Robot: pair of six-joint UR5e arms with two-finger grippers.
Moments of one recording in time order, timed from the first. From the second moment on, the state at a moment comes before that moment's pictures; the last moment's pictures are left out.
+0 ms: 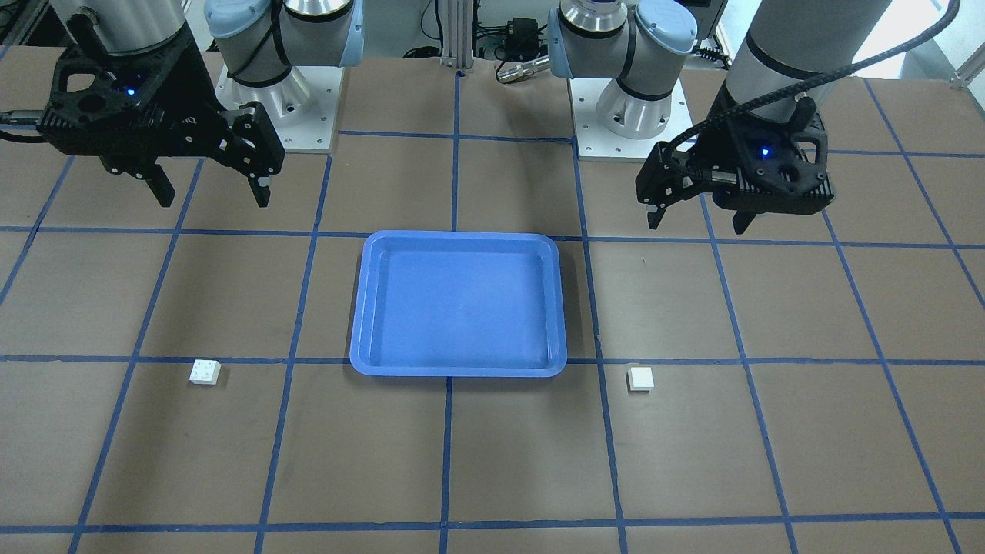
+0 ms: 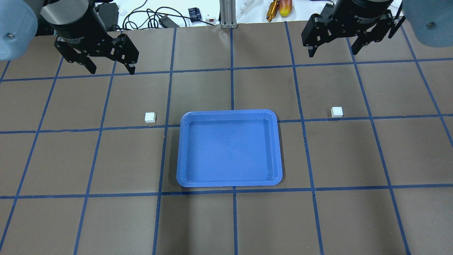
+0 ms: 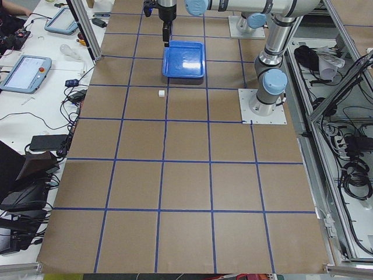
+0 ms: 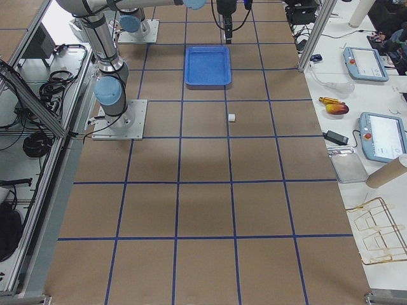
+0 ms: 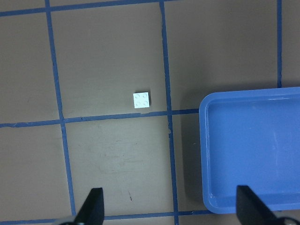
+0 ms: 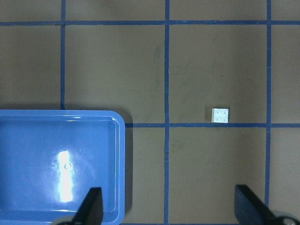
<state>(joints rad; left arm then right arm) -1.55 -1.64 -1.48 -1.57 1.59 0.09 1.60 -1.55 1.47 -1.63 -1.56 0.01</state>
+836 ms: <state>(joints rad) -1.55 -1.63 -1.49 -1.58 1.59 0.10 1.60 -1.54 1.46 -1.63 -1.57 0.01</state>
